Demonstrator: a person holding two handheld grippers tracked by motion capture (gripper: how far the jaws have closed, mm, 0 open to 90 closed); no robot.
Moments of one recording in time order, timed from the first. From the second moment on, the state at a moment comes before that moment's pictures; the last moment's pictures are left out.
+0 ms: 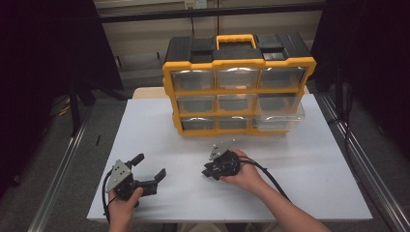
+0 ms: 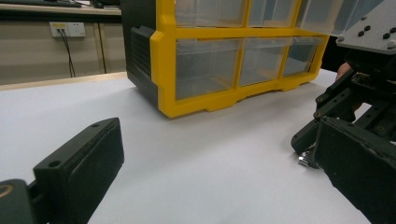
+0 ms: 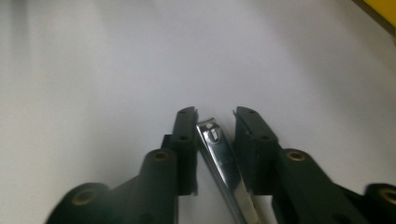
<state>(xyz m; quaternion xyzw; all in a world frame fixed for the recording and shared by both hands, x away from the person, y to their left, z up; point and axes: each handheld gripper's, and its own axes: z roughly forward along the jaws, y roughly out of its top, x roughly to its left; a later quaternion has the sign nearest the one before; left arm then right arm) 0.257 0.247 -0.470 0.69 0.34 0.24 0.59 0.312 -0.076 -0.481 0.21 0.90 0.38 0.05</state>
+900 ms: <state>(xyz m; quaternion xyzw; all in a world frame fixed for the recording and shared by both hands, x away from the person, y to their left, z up) 0.256 0.245 -0.470 0.69 0.34 0.24 0.59 0.303 -0.100 -0.467 0.29 0.85 0.45 0.04</state>
